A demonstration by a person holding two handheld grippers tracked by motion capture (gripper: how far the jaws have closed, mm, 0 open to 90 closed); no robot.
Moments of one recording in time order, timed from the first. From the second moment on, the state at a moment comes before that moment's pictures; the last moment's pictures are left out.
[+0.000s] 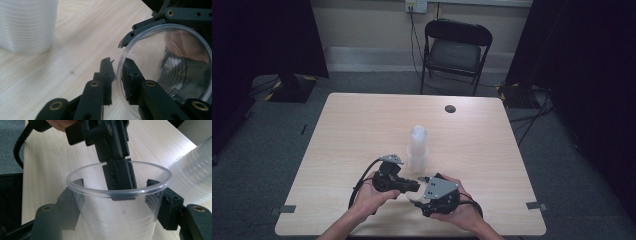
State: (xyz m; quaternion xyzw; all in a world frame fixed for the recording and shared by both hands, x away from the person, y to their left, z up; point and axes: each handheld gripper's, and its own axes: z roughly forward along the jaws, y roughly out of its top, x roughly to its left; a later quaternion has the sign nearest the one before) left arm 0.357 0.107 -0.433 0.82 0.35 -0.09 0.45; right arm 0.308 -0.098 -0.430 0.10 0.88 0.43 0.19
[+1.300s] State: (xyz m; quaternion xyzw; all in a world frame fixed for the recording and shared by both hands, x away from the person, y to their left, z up) left arm 0.341 0.171 -0.433 0.77 0.36 0.07 0.52; right arm 0.332 -0.116 -0.438 0.18 0.86 0.44 0.18
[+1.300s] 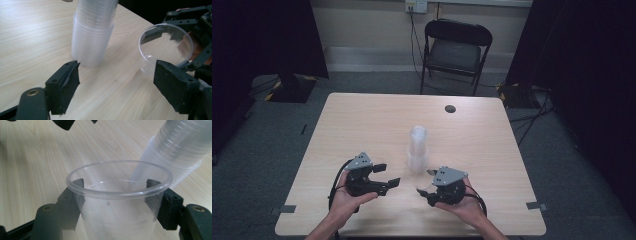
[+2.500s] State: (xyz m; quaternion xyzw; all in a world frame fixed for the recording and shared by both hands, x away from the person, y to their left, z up) left arm 0.342 0.185 -0.446 0.78 0.36 0.13 0.49; right arm 0.393 -0.169 -0.409 0.33 0.77 0.50 0.21
